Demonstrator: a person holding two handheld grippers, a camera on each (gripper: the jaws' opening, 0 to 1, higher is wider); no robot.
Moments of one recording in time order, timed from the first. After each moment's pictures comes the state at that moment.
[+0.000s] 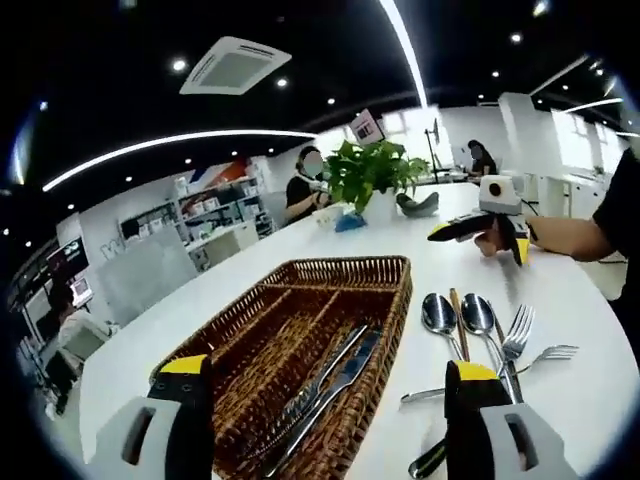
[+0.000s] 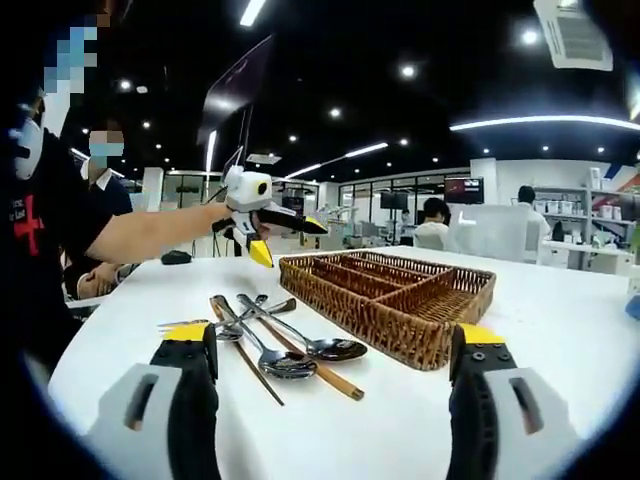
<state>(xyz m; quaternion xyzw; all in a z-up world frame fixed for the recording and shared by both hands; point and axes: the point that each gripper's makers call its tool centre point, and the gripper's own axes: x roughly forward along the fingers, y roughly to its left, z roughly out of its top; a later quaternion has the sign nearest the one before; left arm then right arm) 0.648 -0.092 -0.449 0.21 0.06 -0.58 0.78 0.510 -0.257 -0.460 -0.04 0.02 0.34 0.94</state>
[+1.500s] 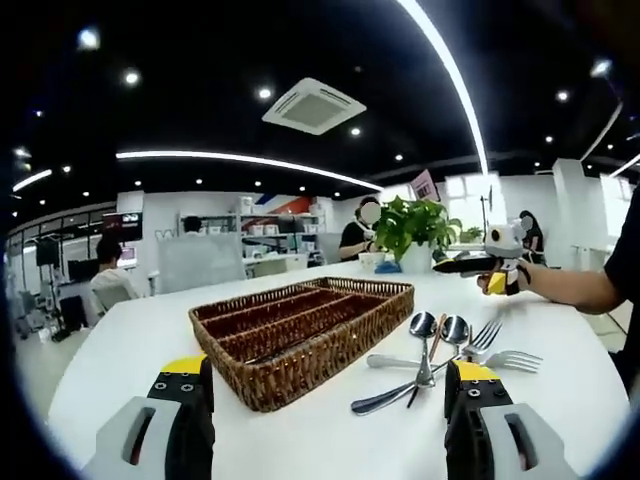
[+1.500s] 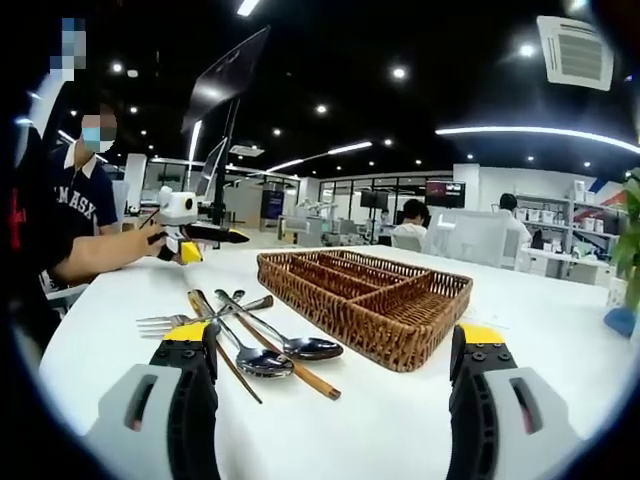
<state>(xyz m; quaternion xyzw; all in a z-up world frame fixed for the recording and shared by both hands) 0.601 -0.008 -0.464 0.07 0.03 -0.52 0.85 0.519 -0.269 -0.457 -0.06 0.02 0.29 0.96</state>
